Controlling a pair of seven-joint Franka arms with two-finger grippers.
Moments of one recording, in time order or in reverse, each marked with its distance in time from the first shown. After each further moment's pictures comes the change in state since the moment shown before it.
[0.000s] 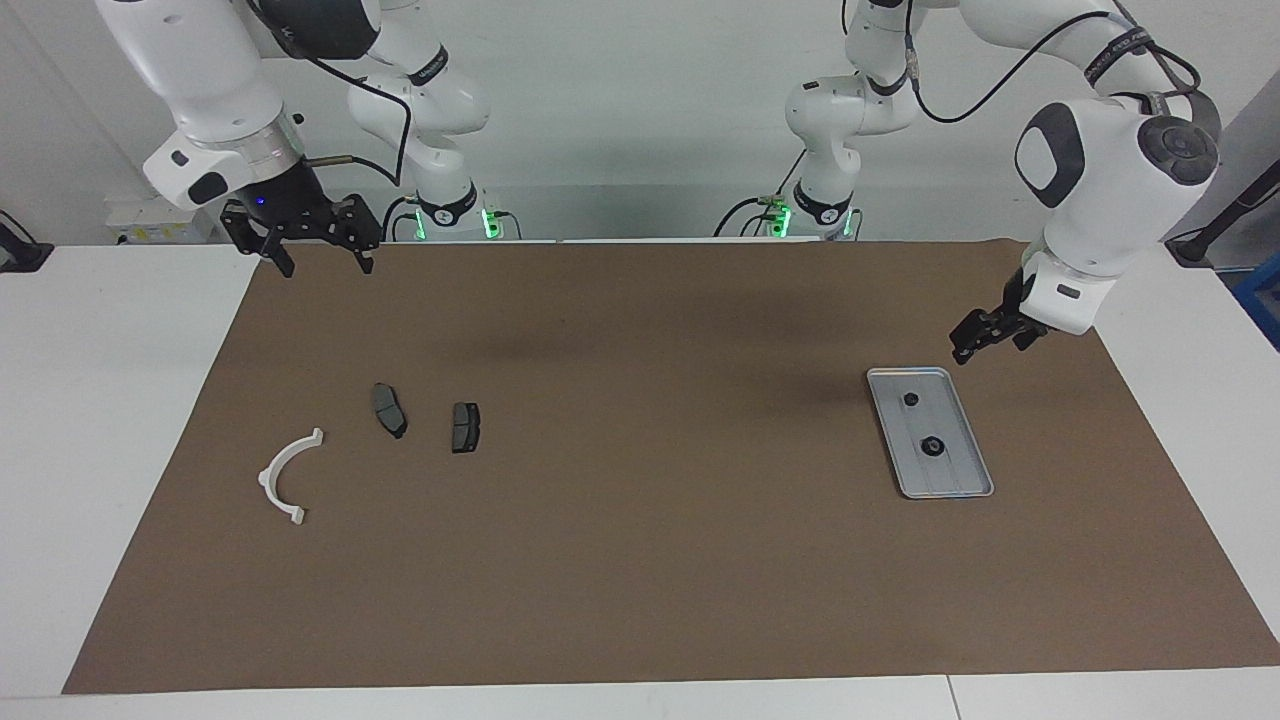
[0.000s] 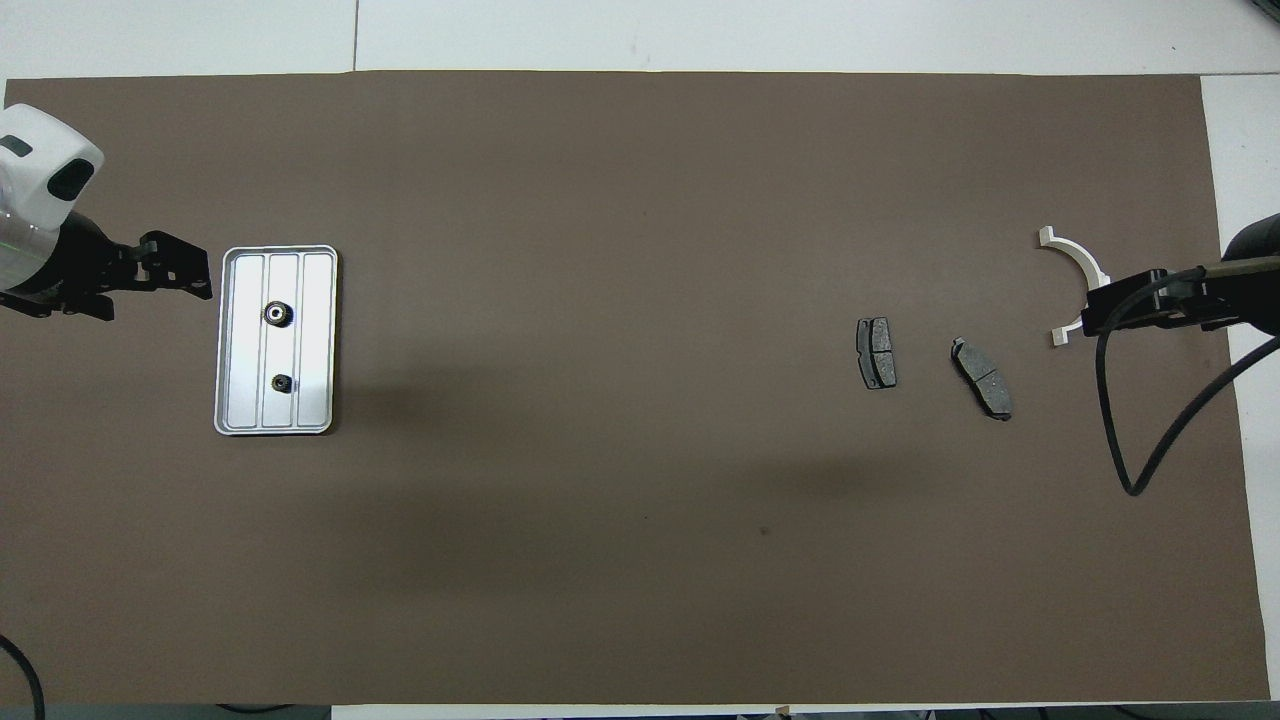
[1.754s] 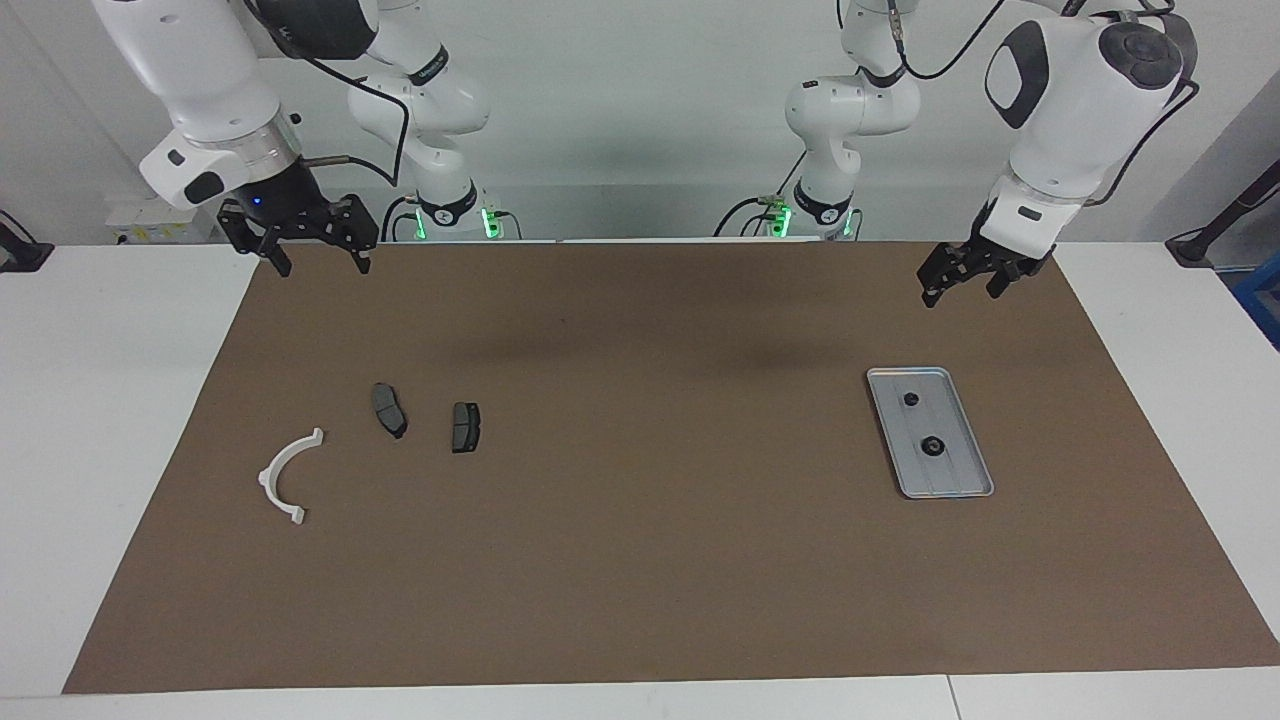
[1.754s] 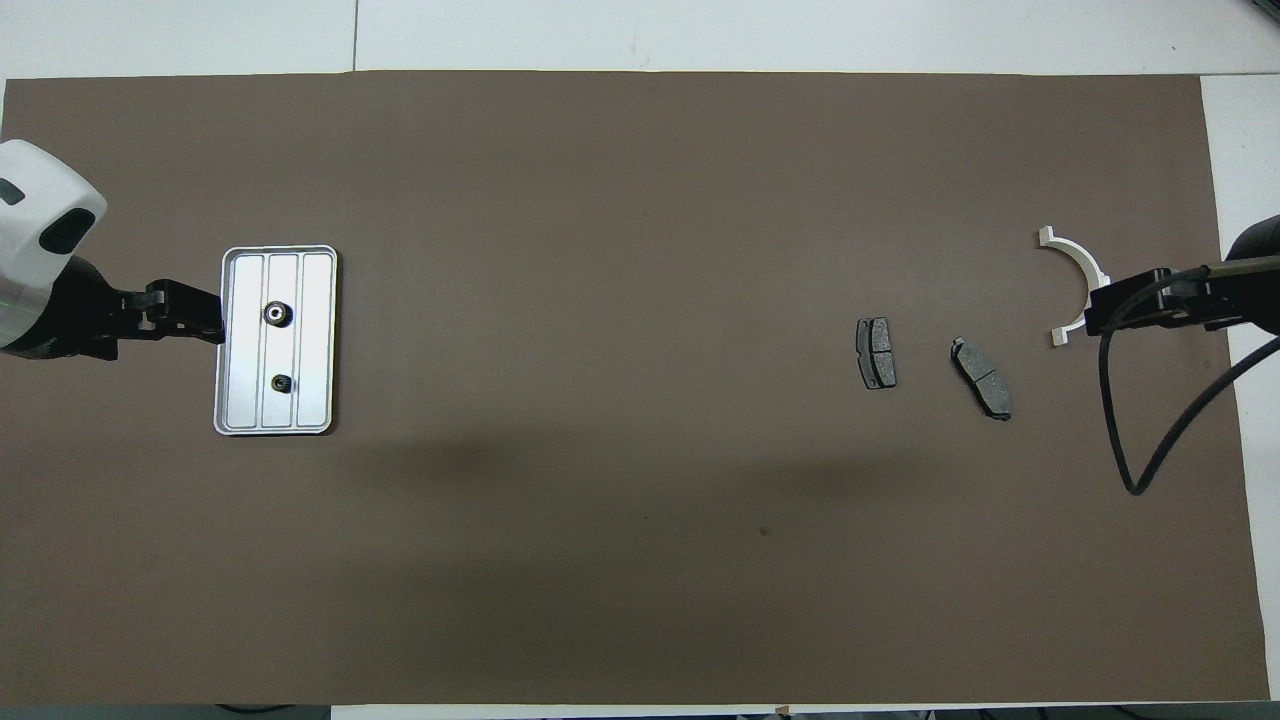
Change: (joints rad) left arm -0.040 -0.154 -0.031 -0.078 -0.020 -0.056 0.003; right arm -0.002 0.000 0.000 0.000 0.000 0.000 0.000
